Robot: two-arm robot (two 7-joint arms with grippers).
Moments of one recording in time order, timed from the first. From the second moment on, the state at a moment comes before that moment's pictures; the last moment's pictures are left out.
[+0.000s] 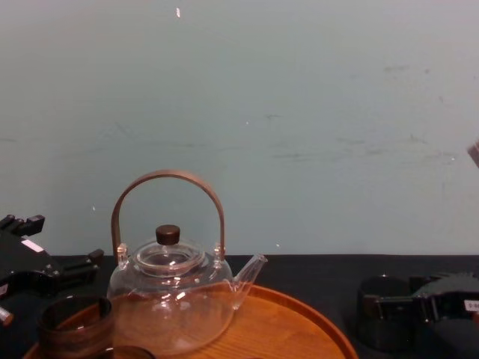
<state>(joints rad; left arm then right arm) -0.20 0.60 0.45 -1.41 -0.25 -0.12 0.03 0.38 0.41 -0.40 -1.24 0.33 0.26 0.40</state>
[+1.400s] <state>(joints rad) -0.20 0.60 0.45 -1.41 -0.25 -0.12 0.03 0.39 0.38 -0.39 -1.22 0.31 0.27 0.40</state>
